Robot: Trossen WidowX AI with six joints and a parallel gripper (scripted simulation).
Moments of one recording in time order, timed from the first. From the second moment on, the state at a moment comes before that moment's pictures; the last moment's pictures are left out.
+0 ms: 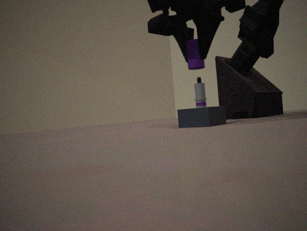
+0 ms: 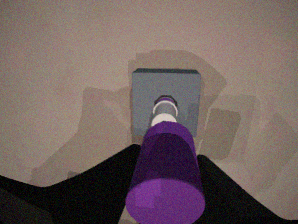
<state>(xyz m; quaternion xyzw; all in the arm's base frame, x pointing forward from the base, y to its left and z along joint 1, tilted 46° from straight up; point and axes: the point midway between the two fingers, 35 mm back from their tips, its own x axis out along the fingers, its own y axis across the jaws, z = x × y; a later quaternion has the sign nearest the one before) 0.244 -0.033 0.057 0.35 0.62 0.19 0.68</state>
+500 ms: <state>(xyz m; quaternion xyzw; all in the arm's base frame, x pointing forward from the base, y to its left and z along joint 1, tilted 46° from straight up) 0.248 -0.022 0.048 0.35 0.62 0.19 0.68</state>
